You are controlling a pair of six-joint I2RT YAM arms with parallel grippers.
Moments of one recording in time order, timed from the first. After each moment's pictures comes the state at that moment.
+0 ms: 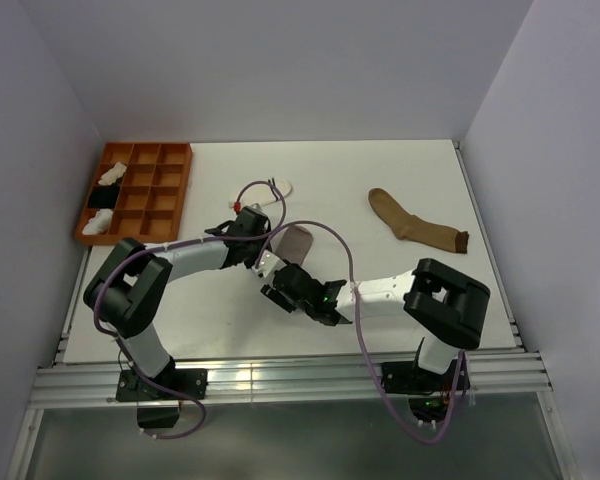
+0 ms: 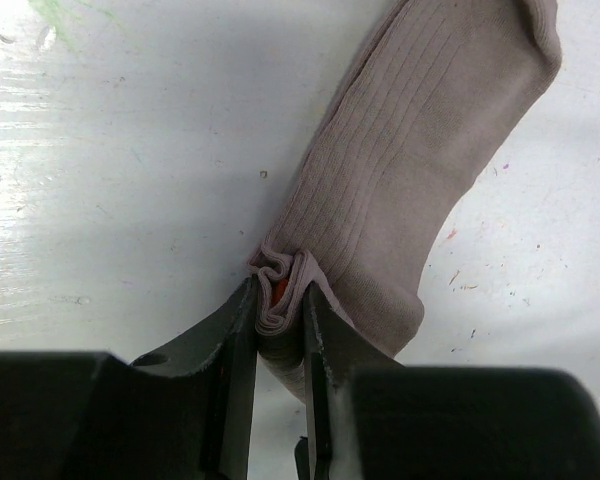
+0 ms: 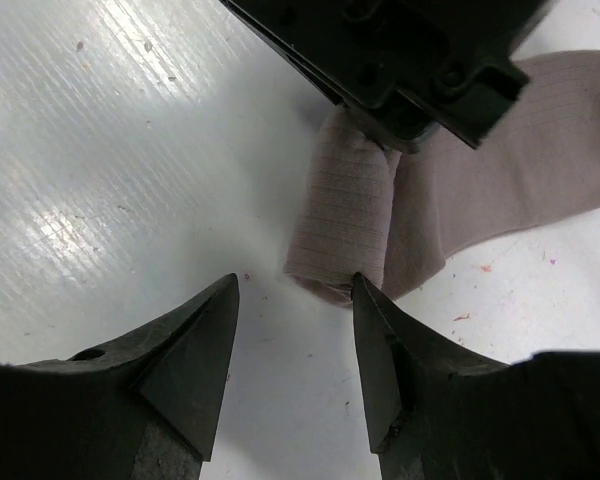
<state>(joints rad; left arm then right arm) -0.62 1.72 0.95 -0.17 0.00 -0.82 1.11 1.65 0.75 0.19 0.34 -0.05</state>
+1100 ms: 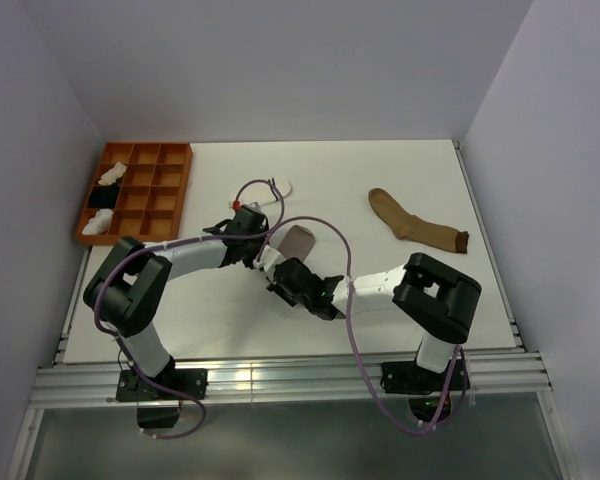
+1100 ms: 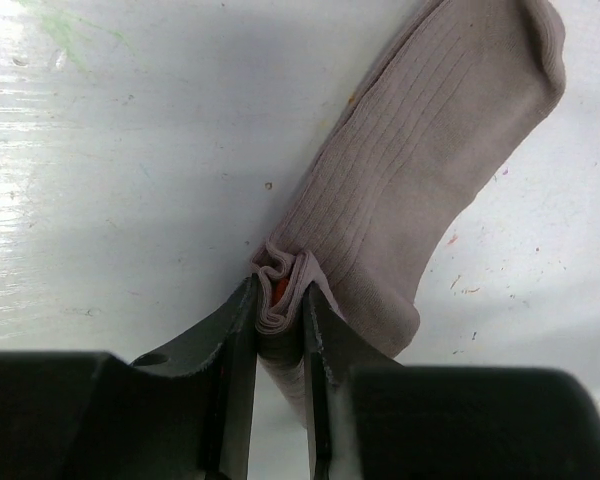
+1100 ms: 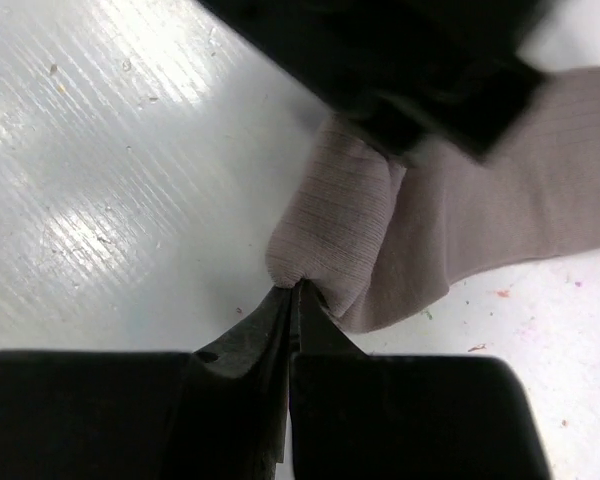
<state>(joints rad) -0.60 1.73 0.95 -0.17 0.03 -0.80 1.07 1.73 0.77 0.24 0.32 -0.04</state>
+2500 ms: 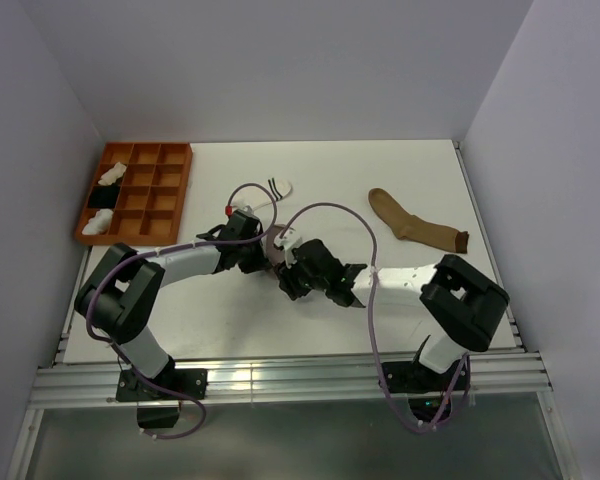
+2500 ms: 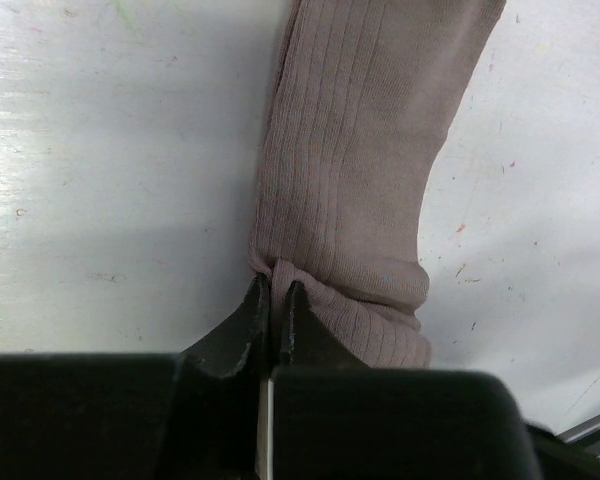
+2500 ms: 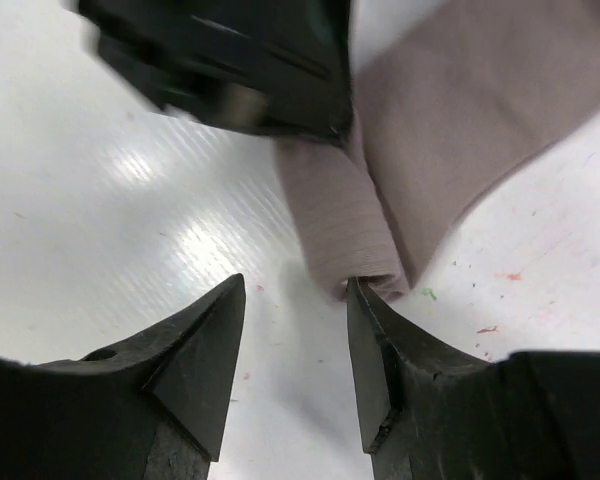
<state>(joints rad) -0.59 1.67 0.87 -0.13 0.03 -0.85 0.90 1.59 0.72 0.21 -0.03 0.14</state>
